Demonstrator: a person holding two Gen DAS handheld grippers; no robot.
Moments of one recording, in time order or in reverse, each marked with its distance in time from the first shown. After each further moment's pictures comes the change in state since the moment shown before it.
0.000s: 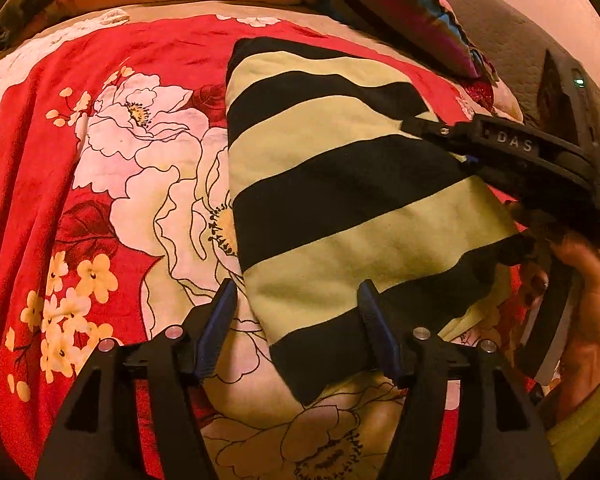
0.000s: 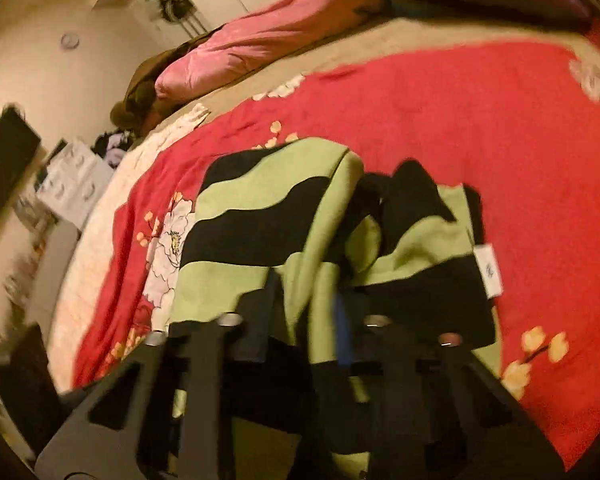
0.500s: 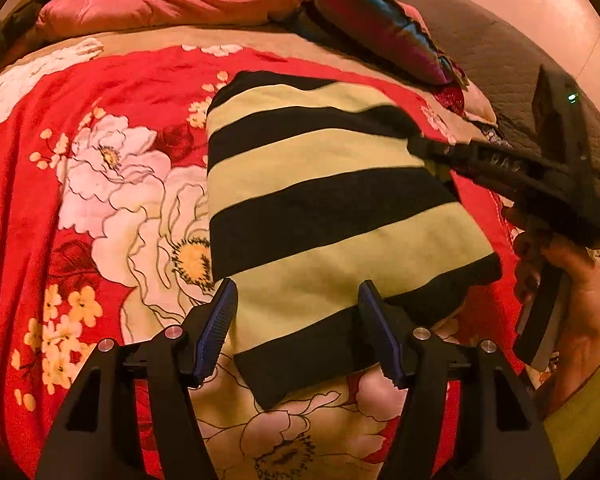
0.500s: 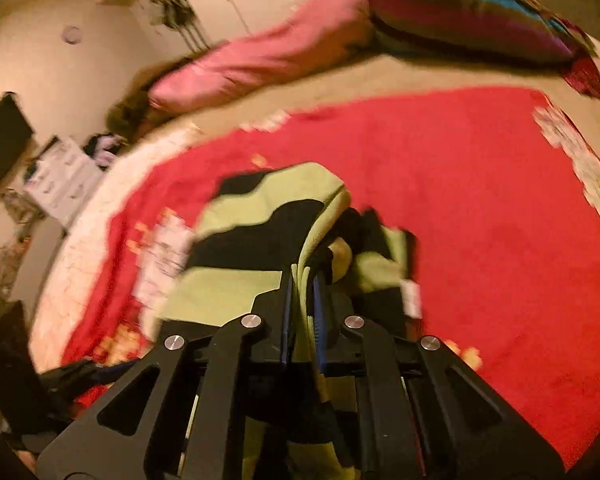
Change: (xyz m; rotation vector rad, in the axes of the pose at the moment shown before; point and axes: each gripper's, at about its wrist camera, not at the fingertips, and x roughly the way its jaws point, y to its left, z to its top) left arm -0.013 -0.026 0.007 0.062 -0.042 -0.057; right arm -0.044 -0.022 0.009 -0.041 -0.027 -0.100
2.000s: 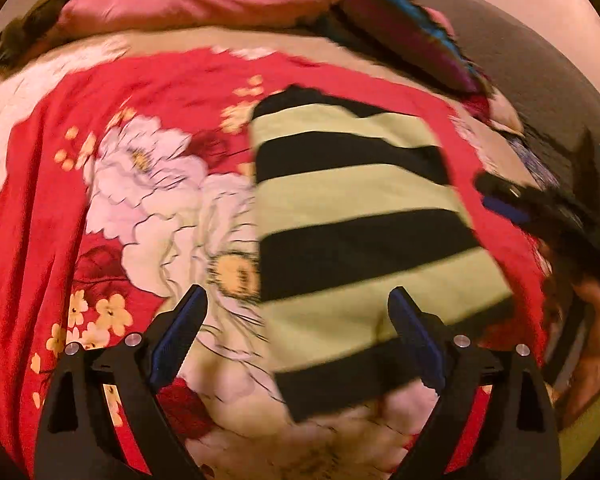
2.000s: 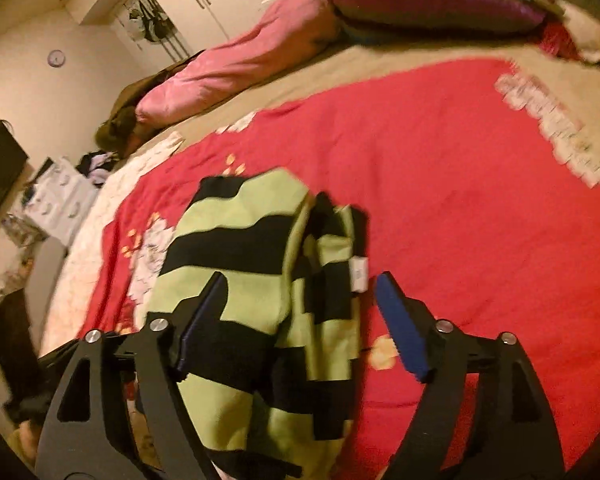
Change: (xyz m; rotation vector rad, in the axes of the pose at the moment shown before) left arm 0.006 0.023 0.013 -0.061 -0.006 0.096; right arm -0.014 -0.034 -0.014 0.091 -0.010 0.051
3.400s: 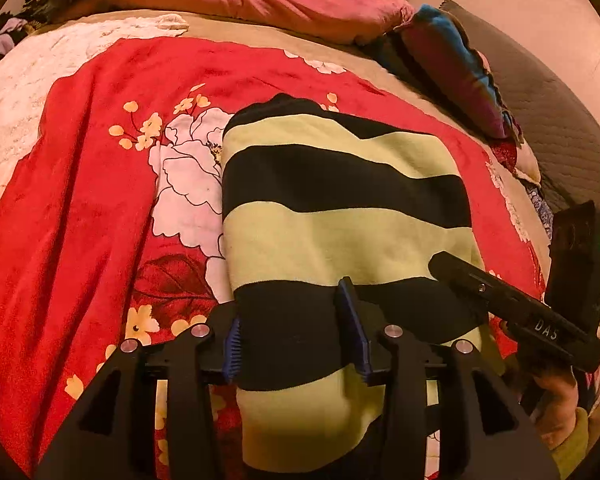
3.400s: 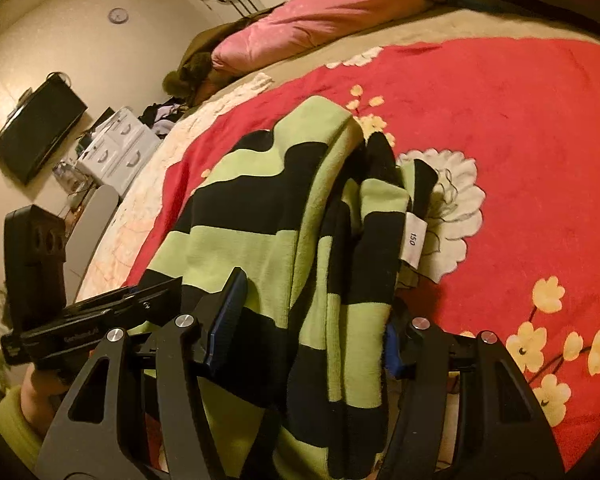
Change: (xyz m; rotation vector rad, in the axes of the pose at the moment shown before) left arm -0.009 0.067 0.012 -0.139 -0.046 -0.006; right arm 0.077 0.096 -0.030 -0.124 0.113 0.217
